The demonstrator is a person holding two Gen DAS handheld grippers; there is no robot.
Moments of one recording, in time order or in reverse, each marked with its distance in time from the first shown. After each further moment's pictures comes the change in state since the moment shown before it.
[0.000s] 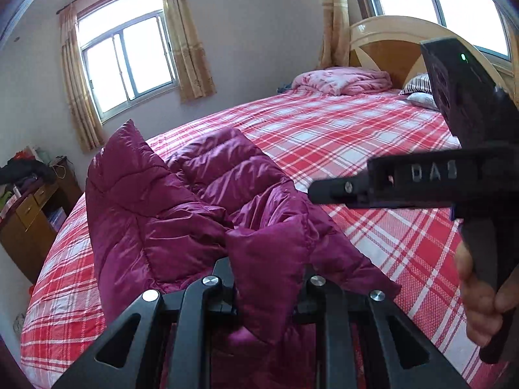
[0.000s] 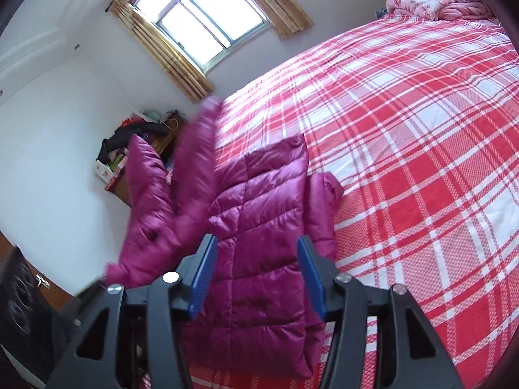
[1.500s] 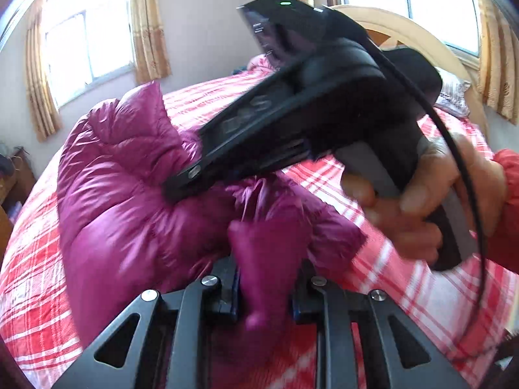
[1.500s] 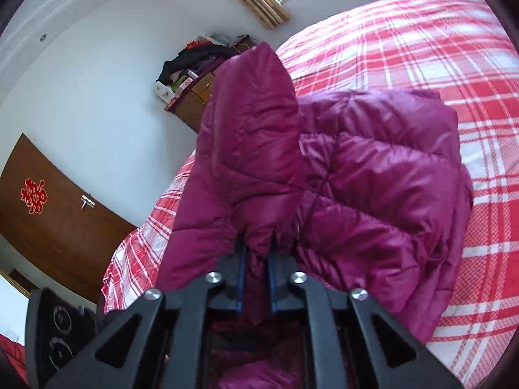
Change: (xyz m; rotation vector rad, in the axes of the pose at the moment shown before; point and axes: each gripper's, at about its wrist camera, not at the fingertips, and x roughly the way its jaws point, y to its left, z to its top) left arm -0.020 0.021 -0.033 0.013 0.077 -0.249; right arm 0.083 0.040 0.004 -0.235 0.334 0.289
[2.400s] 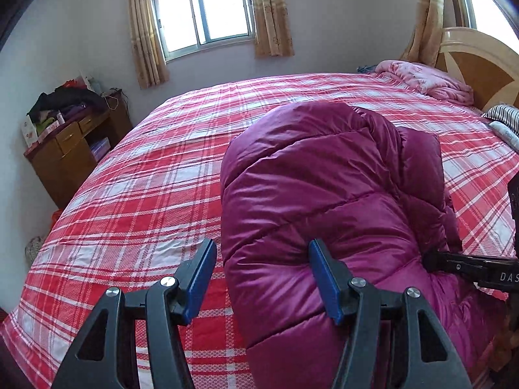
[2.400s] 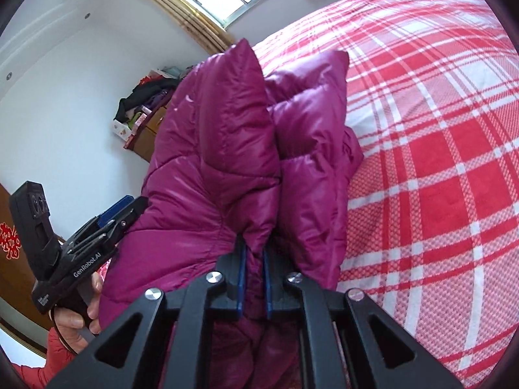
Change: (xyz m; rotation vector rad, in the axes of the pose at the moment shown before) left arm 0.020 0.106 0.024 -0.311 0.057 0.470; right arm -0.028 -0.064 -0.043 0.197 -0.096 -0.140
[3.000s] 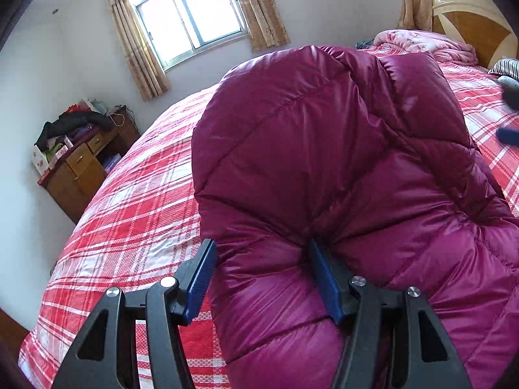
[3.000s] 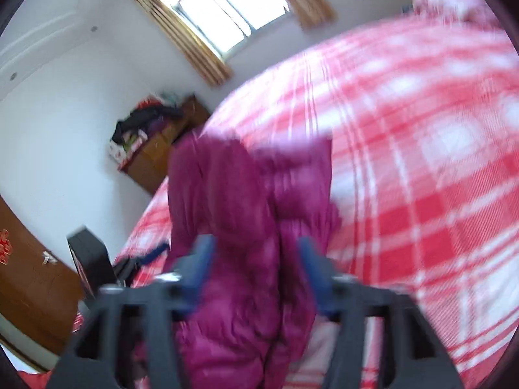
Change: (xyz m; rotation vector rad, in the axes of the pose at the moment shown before) left arm 0.029 -0.035 -0.016 0.133 0.021 0.106; right arm -0.067 0.028 0.044 -0.136 -0.240 -0.100
